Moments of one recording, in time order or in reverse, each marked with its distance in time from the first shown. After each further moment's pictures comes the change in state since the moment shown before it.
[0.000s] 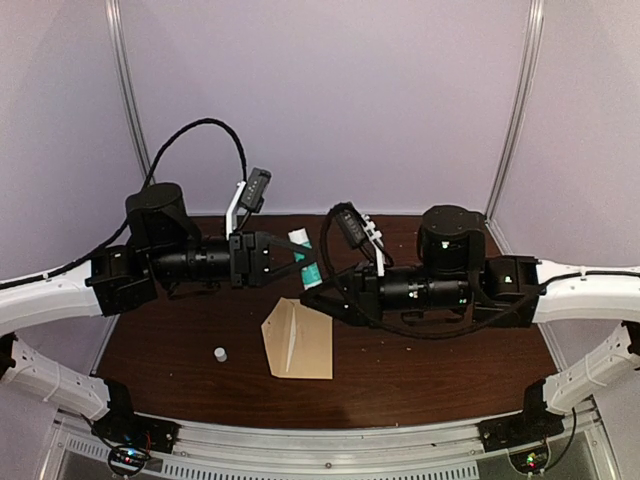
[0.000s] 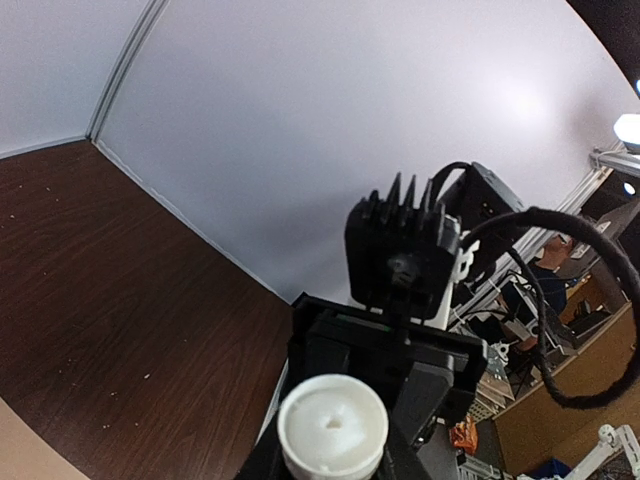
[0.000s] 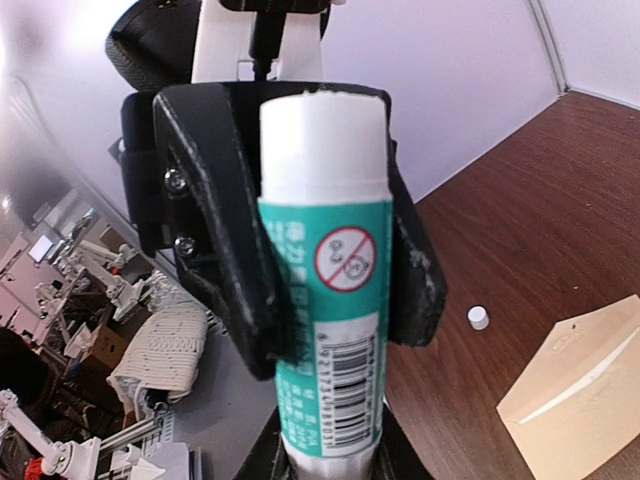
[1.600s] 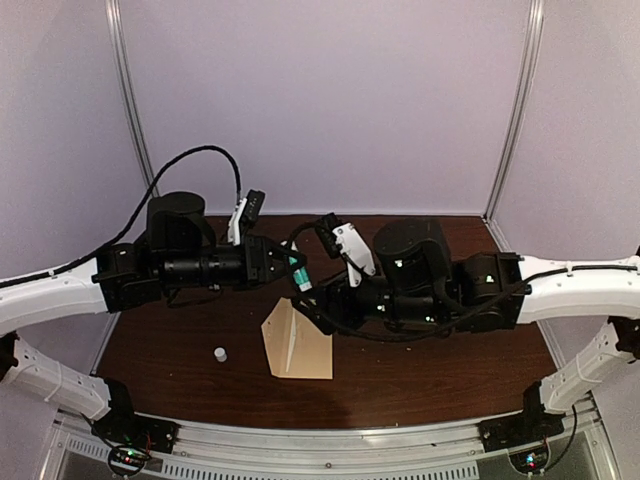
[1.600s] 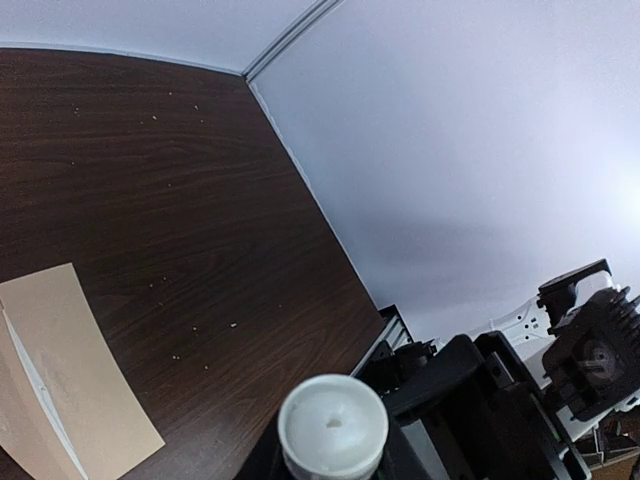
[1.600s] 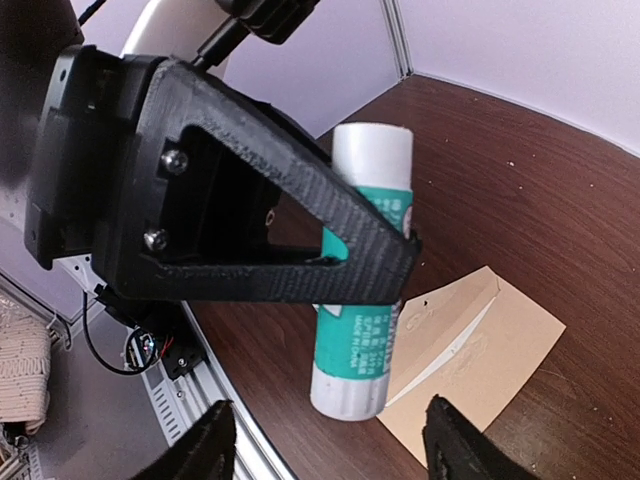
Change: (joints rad) left arm 0.041 0.020 0.001 -0.212 -0.249 -0.195; right arm 0.085 0.106 0.133 -0.253 0.431 -0.070
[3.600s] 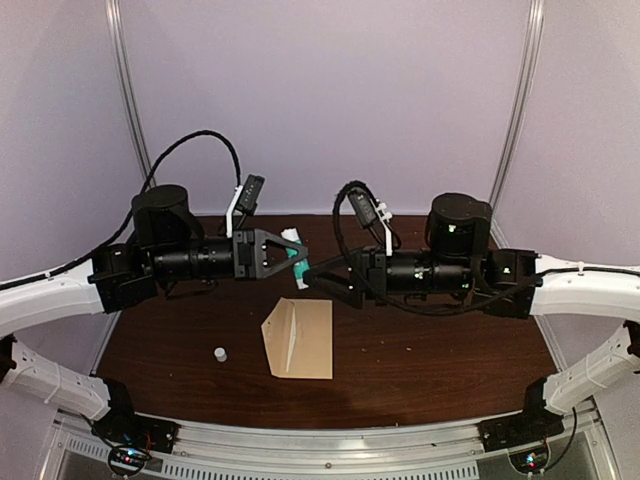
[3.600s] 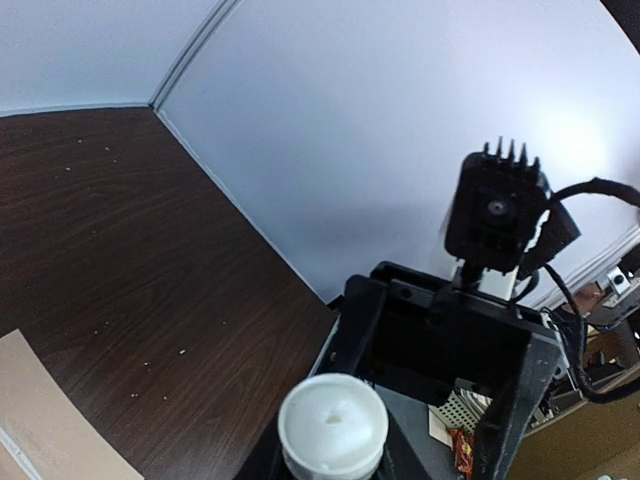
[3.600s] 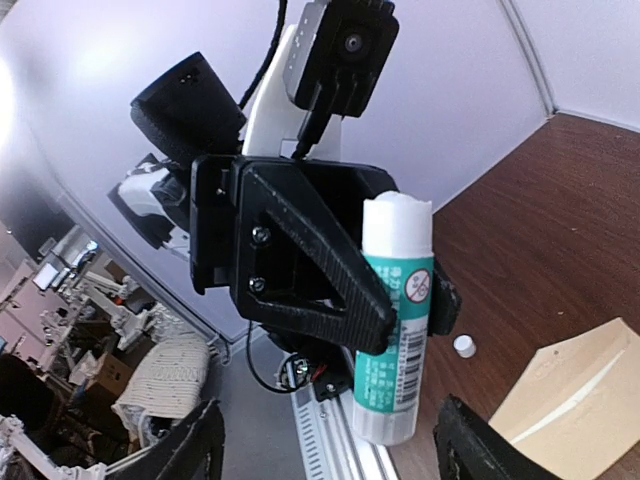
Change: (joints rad) left arm 0.026 -0.023 -0.021 0.153 0.198 0.116; right arm -0.188 -0.103 -0.179 0.399 -0.578 0.143
